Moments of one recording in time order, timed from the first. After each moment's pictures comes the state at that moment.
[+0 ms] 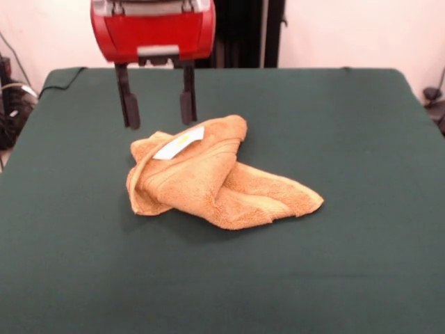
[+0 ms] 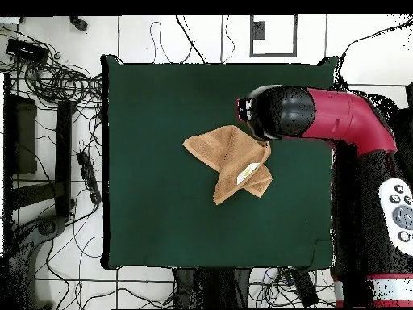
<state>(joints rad) -0.52 -0.66 0.42 1.30 -0.34 0.85 1.52</state>
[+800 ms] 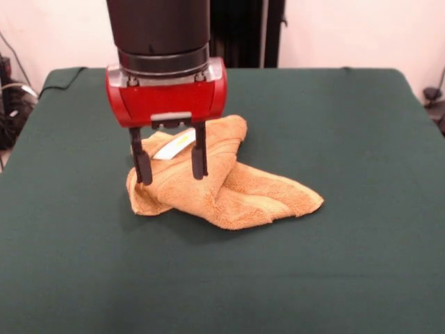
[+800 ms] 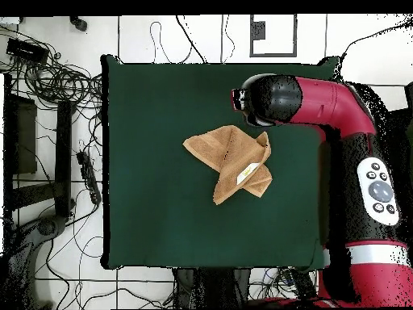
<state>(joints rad) -0.47 -0.52 0.39 1.15 -0.34 0.86 1.52</state>
